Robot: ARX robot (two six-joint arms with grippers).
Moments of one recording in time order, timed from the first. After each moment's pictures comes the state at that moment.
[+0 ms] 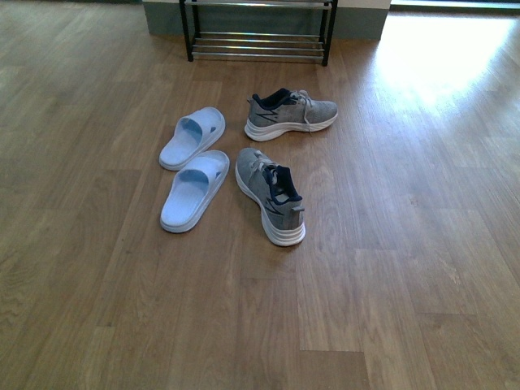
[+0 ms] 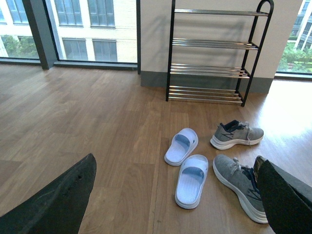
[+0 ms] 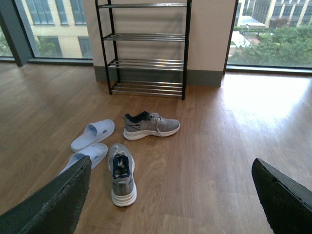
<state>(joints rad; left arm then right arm) 0.00 0.02 0.01 0.00 0.00 -0.01 0.00 0.00 0.02 0.00 0.00 0.00</state>
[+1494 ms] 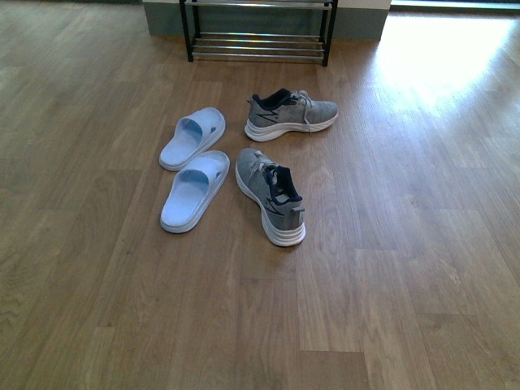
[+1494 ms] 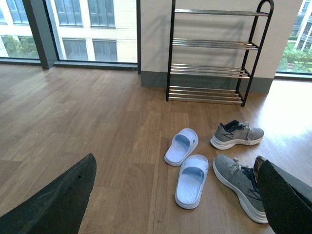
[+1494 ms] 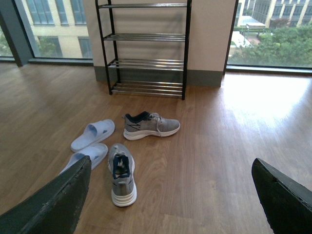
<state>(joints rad) 0.00 0.02 0.01 0.00 0.00 -0.01 0.00 0.00 0.02 0.00 0.00 0.00</state>
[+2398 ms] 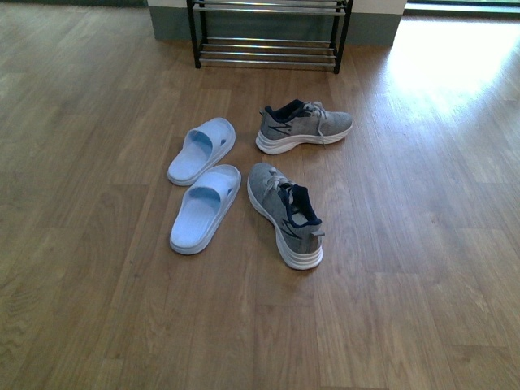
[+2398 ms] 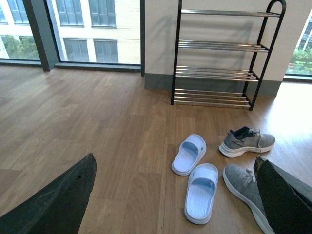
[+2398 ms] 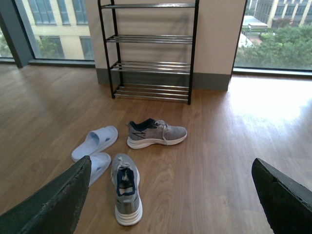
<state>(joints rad) 0.00 0.02 0.01 0.00 0.00 -0.01 0.00 0.00 0.02 0.00 0.00 0.00</state>
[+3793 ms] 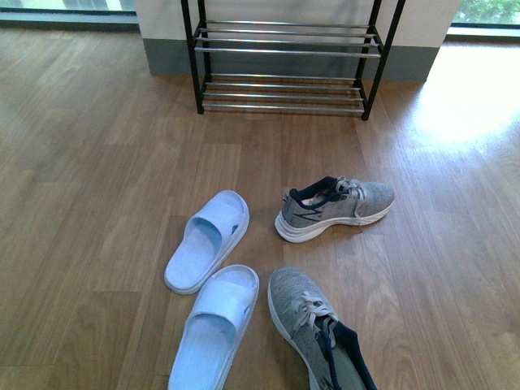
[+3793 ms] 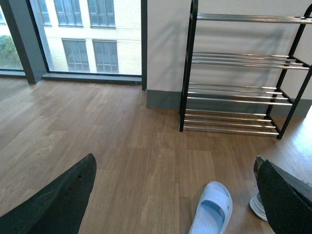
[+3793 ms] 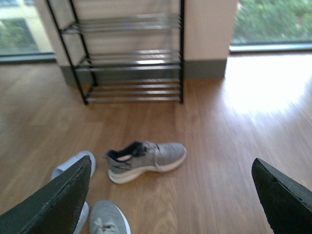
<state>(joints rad) 0.00 0.02 0.01 0.00 0.00 -0.01 -0.02 0.23 0.07 0.00 0.09 0.09</state>
